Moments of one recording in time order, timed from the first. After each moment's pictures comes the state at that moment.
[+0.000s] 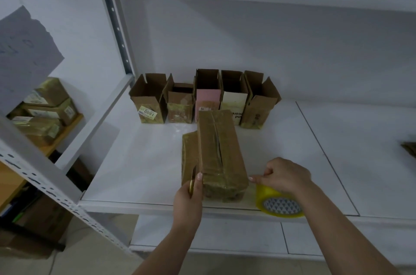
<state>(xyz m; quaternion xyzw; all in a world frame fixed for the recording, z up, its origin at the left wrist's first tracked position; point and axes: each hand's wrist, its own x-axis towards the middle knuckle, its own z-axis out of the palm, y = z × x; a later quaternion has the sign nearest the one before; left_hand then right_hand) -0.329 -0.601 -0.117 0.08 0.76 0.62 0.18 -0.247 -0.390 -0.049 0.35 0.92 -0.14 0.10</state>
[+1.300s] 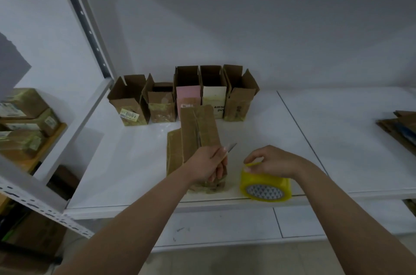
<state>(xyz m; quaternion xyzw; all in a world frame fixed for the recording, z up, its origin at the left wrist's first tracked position) -0.363 -0.531 -0.059 0.42 0.74 0.41 0.33 -0.227 -0.364 -0.038 0.27 0.88 -0.36 0.14</state>
